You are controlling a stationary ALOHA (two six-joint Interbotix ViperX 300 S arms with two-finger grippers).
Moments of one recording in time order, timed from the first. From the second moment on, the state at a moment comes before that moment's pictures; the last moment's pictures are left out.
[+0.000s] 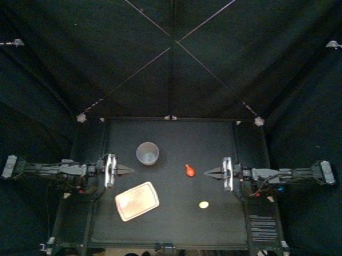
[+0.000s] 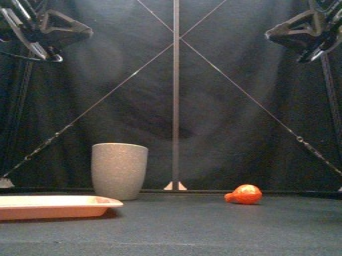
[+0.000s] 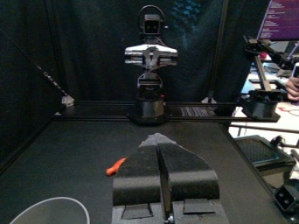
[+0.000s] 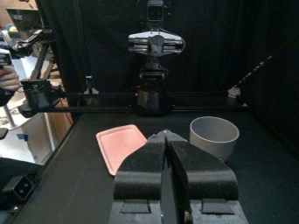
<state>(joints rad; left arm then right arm) 0.00 -0.97 1.19 0.00 -0.29 0.00 0.00 -0.96 1.17 0.00 -0.30 0.00</state>
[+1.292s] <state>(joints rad) 0.04 -0.96 1.23 -0.01 -0.30 0.00 -0.31 -0.44 0.94 0.42 0.20 0.06</state>
